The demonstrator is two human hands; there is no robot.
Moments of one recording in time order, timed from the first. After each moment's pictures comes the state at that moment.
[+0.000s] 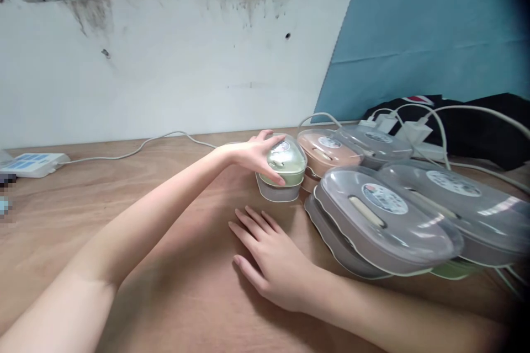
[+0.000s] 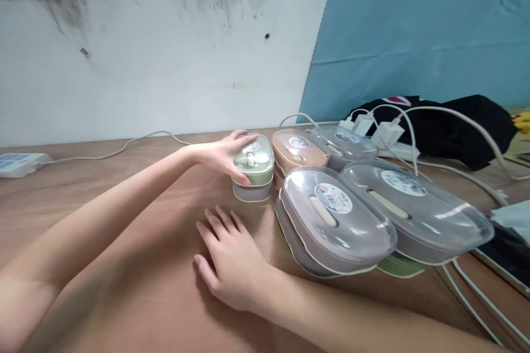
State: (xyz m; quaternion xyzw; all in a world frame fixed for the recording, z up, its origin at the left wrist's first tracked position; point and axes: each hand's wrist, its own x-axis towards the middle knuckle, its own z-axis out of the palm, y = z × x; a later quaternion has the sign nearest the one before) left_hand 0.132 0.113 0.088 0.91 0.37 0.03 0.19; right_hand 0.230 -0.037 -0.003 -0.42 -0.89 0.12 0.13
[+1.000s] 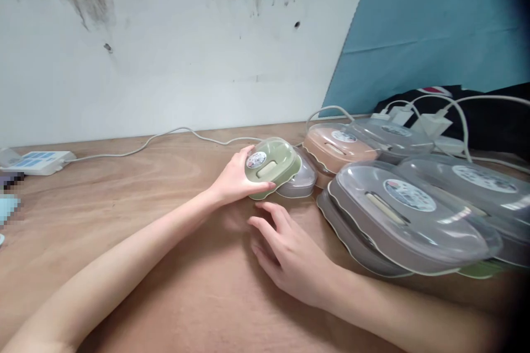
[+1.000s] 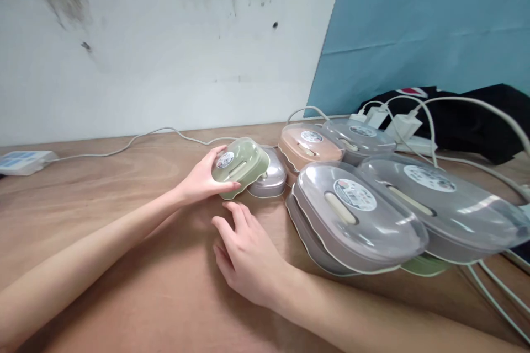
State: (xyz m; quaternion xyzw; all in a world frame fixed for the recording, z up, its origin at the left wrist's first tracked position) left_hand 0.084 0.070 0.027 0.78 0.45 0.32 0.31; right_hand 0.229 -0.037 -0.006 -0.40 -0.88 0.06 0.25
